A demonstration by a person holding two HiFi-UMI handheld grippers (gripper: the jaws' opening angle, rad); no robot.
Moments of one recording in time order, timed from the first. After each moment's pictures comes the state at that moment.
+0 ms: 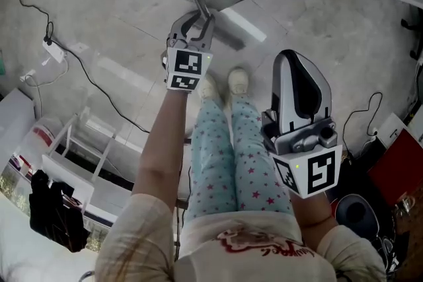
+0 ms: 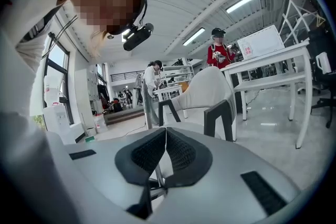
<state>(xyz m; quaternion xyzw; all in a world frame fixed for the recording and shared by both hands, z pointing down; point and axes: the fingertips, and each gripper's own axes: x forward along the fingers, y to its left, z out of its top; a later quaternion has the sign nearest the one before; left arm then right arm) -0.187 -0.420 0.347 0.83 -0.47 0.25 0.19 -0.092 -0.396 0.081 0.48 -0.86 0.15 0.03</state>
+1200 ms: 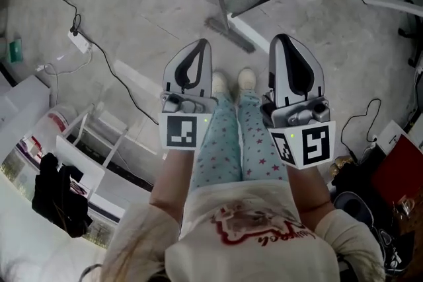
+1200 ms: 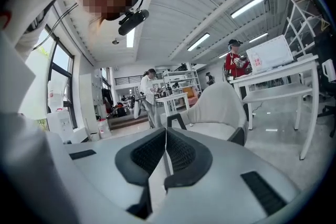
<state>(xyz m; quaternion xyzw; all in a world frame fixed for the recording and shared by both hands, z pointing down) -0.238 -0.367 0.064 0.79 -0.60 0.04 0.14 -0.128 -0.397 -0.004 0.47 -0.87 0.13 0.02</state>
